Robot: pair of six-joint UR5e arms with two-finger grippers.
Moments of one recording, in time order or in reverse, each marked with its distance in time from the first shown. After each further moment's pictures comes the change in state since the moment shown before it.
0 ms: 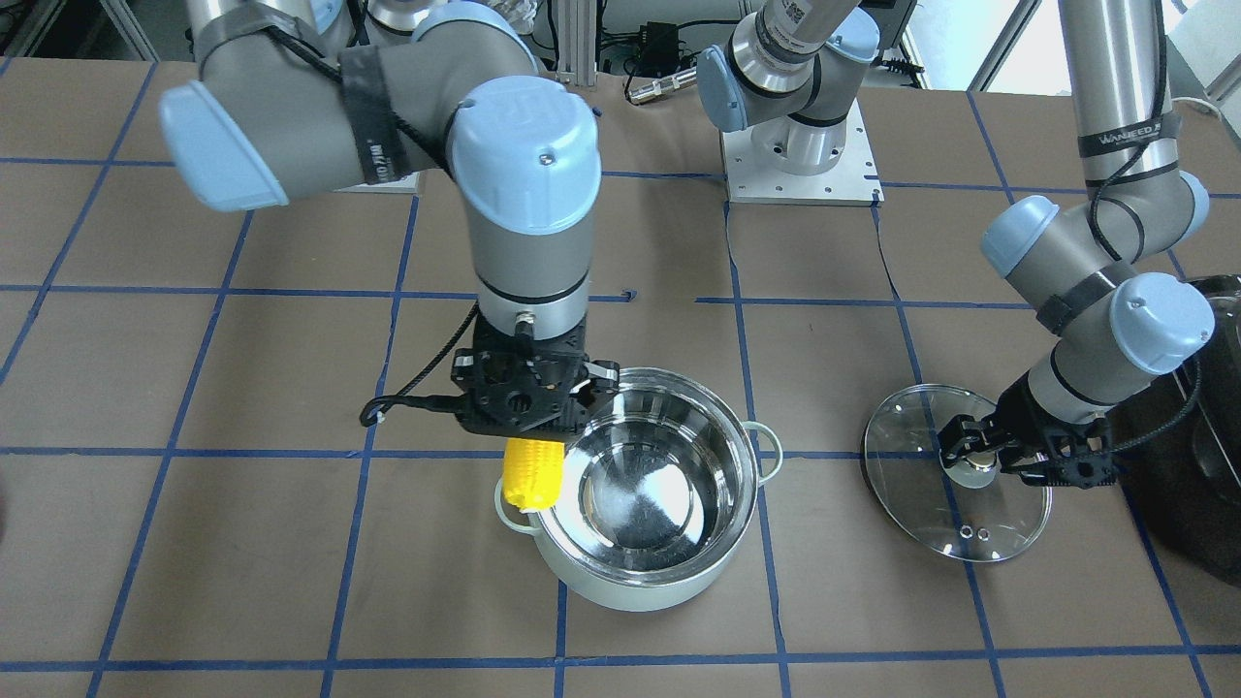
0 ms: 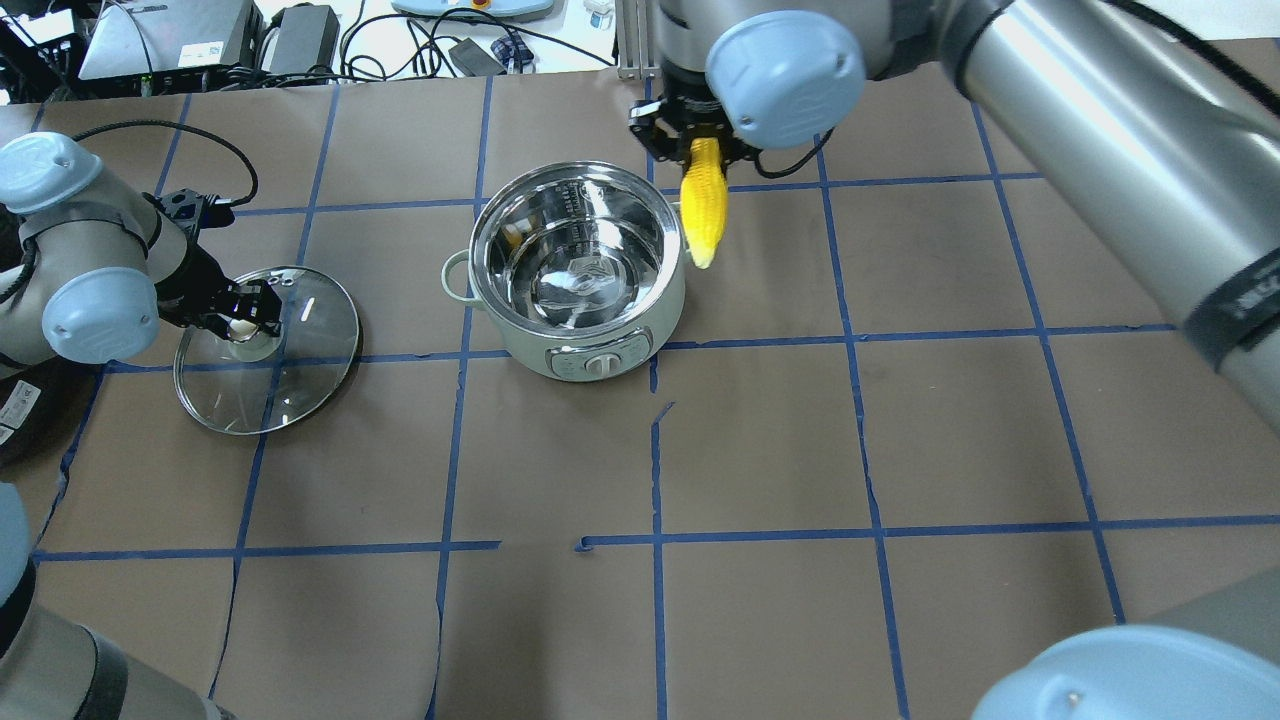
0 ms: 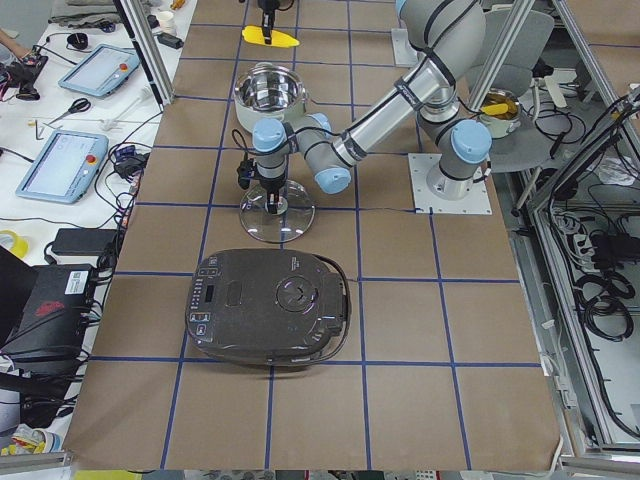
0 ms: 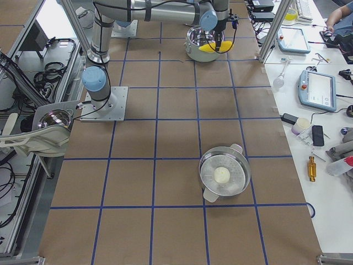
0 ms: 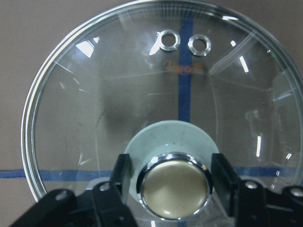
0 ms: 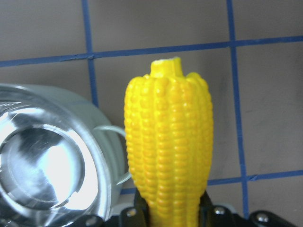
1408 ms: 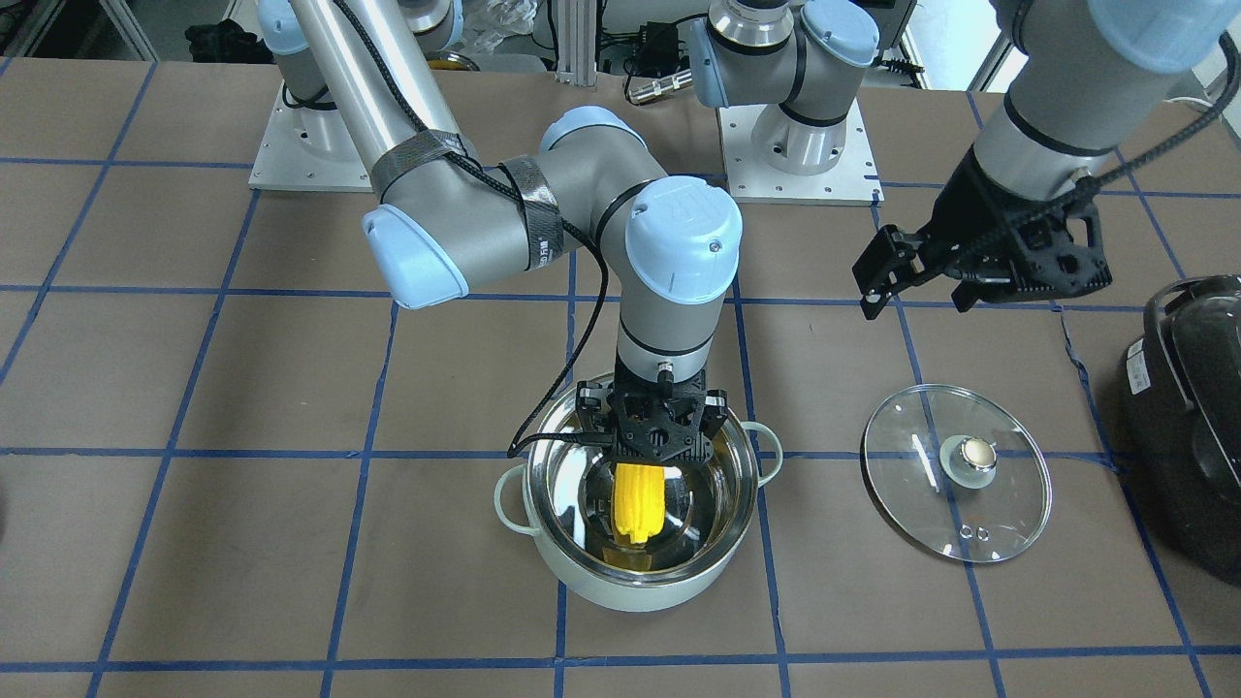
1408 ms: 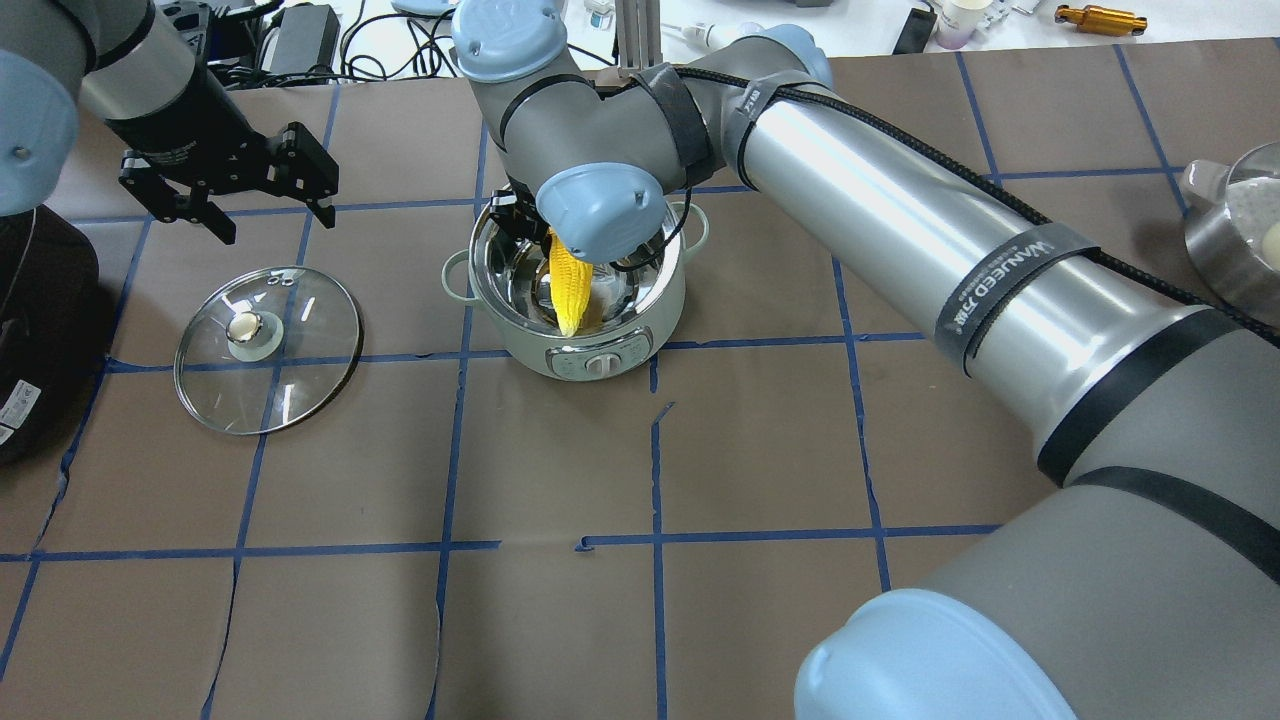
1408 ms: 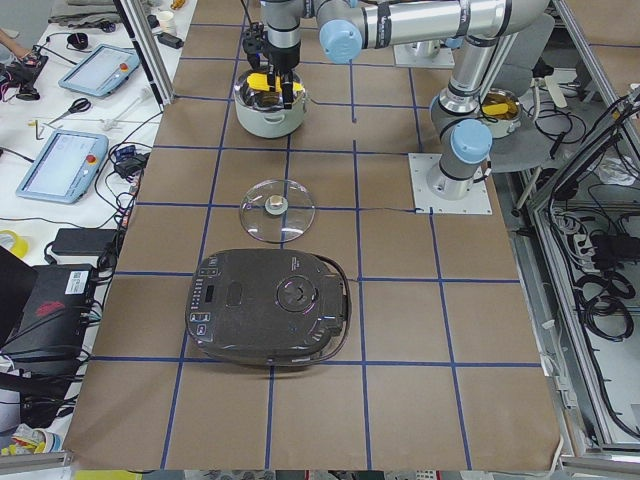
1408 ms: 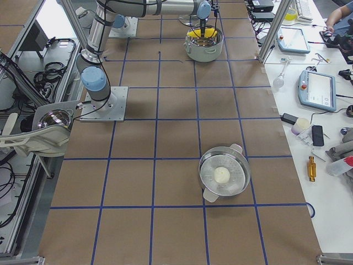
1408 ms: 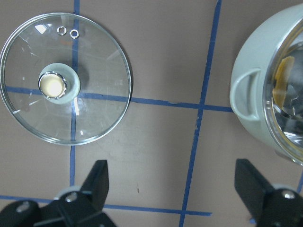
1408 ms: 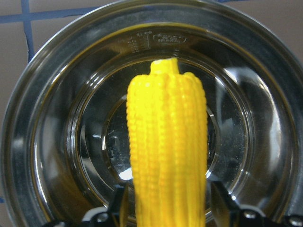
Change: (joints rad) left arm -0.304 0.367 0.278 -0.652 -0.001 -0.424; right arm 0.111 0.136 -0.009 -0.136 0.013 0.107
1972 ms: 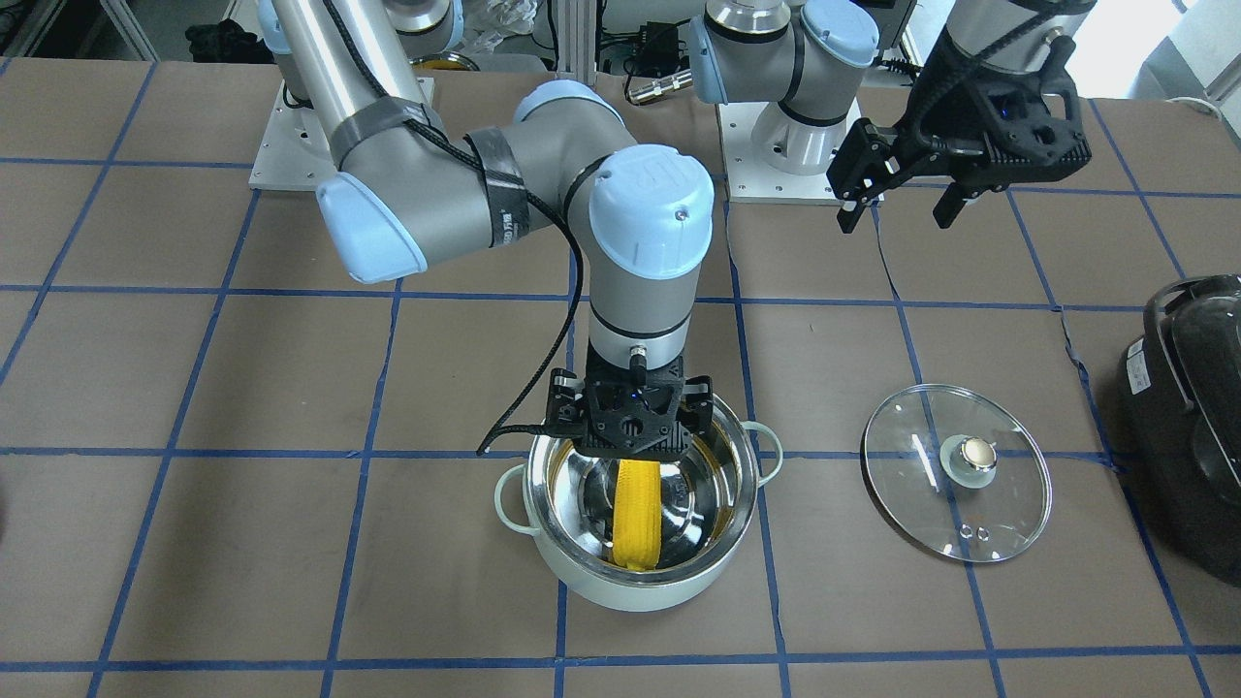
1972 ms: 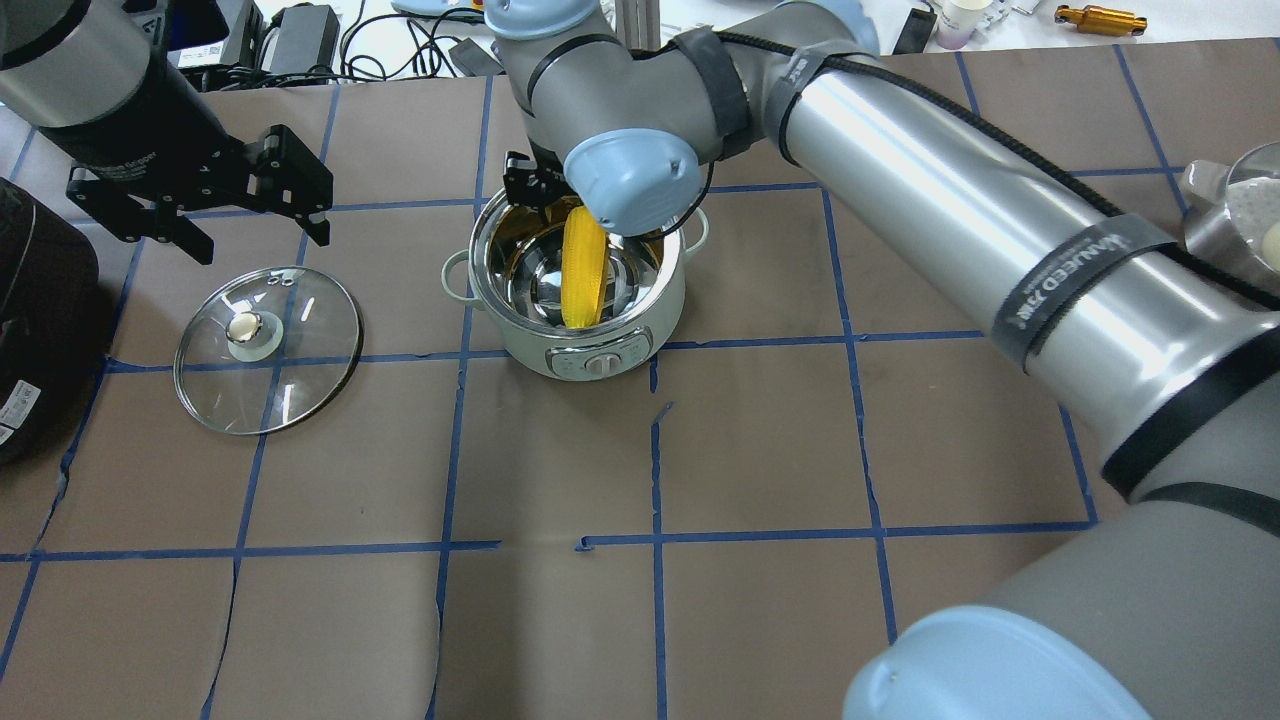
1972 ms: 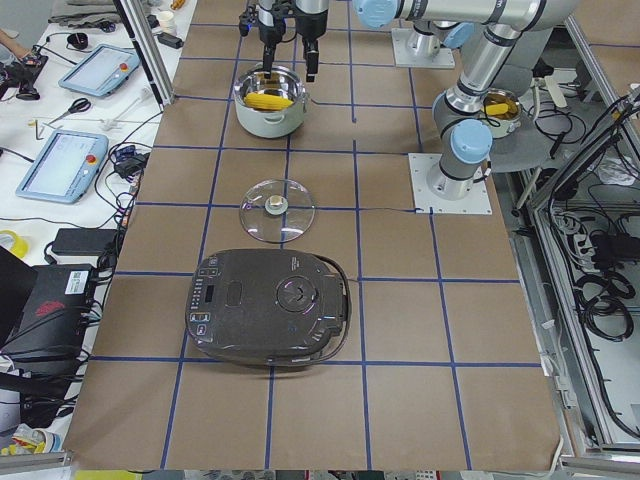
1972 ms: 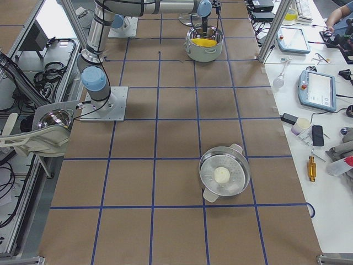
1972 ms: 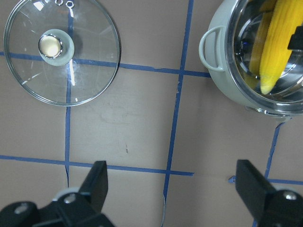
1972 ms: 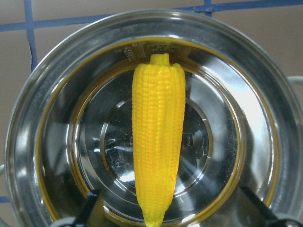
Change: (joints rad) left arm -0.065 0.126 -0.003 -0.091 0.001 -0.047; right arm -0.068 -0.083 0.006 0.025 0.010 -0.081
